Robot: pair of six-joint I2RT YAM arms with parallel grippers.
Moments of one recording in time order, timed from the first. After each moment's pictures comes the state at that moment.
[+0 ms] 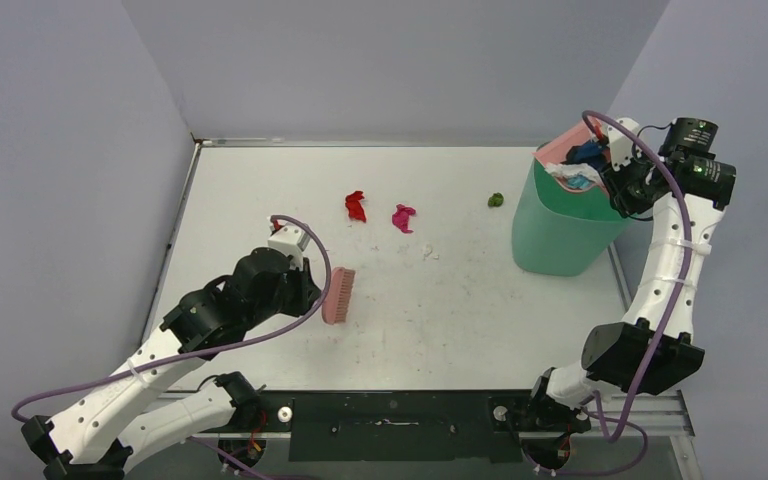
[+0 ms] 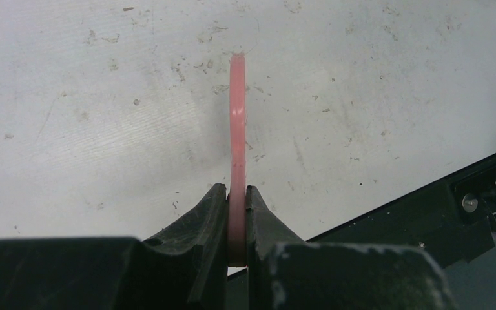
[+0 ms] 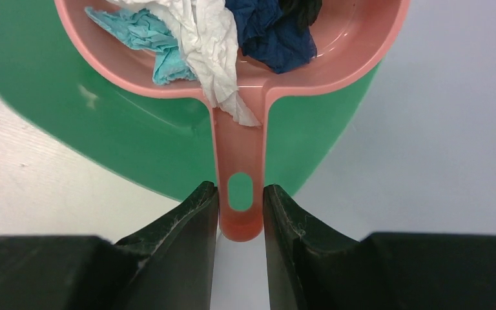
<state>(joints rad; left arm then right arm) -0.81 0.80 0.95 -0.81 -0.22 -0.49 -0.37 1.47 1.83 -1.24 -0.26 -0.87</state>
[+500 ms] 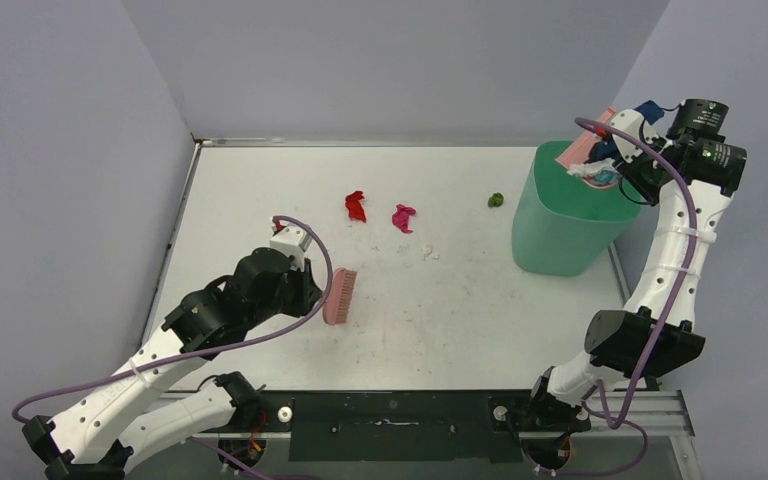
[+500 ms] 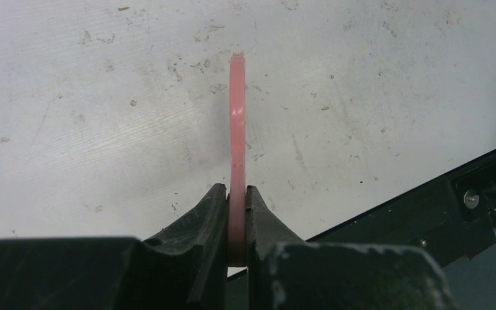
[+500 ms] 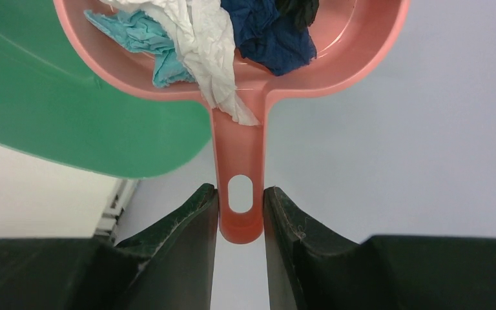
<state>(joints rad) -0.80 0.80 0.94 -0.80 -0.20 -0.48 -0.38 1.57 2.01 -1.28 -0.05 -1.06</state>
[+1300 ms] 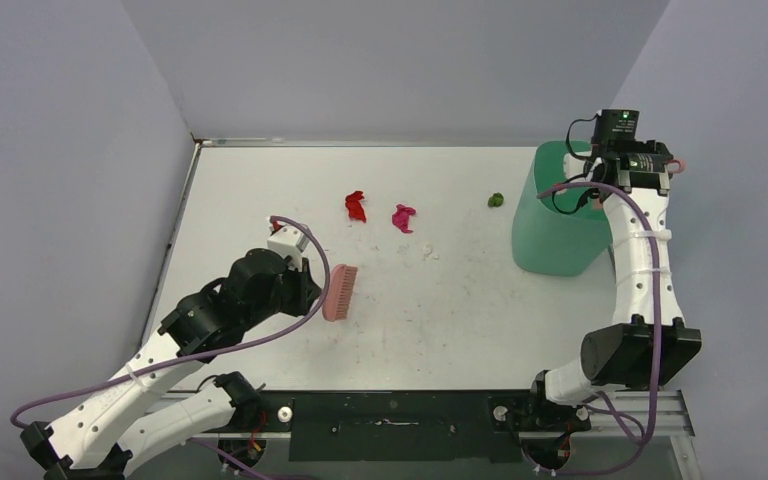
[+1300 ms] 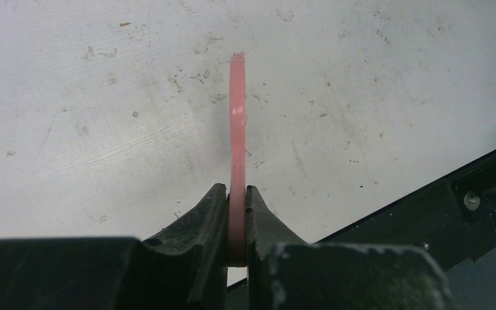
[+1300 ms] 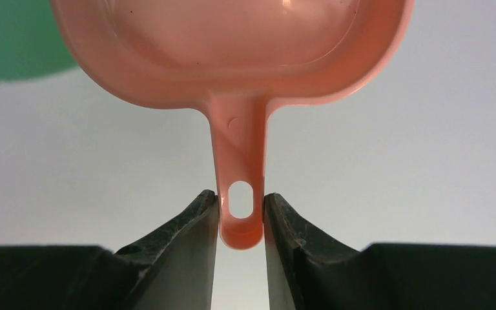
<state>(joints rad) -0.79 0.77 0.92 -0.77 -0.19 -0.44 -0.08 1.50 1.71 -1.02 0.70 -1.73</state>
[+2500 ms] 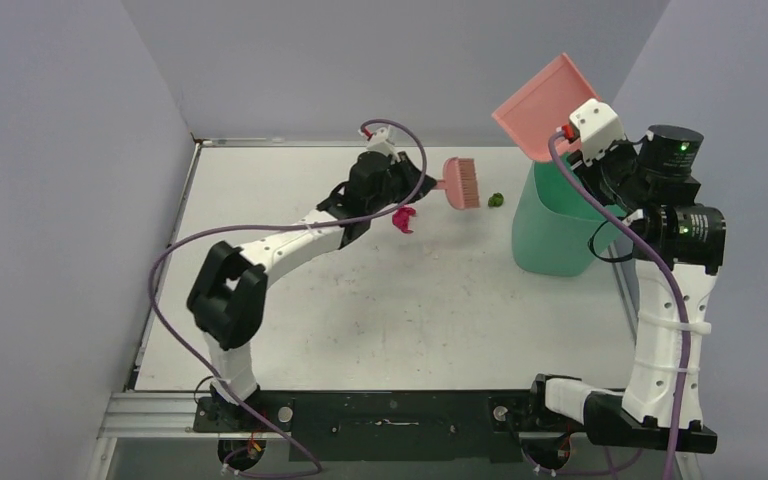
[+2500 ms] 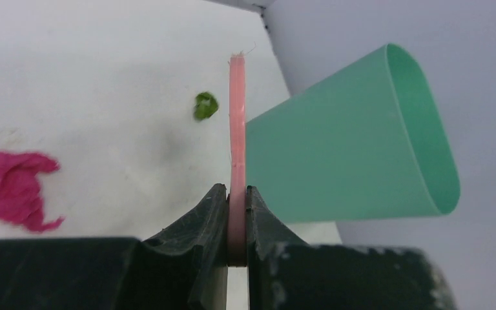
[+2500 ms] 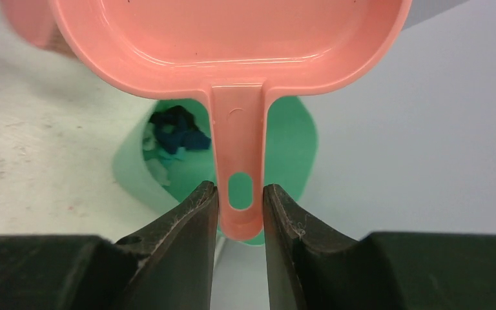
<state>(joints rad) -0.70 1.76 1.36 0.16 0.02 -0.78 -0.08 1.22 1.84 -1.05 -0.13 -0.78</state>
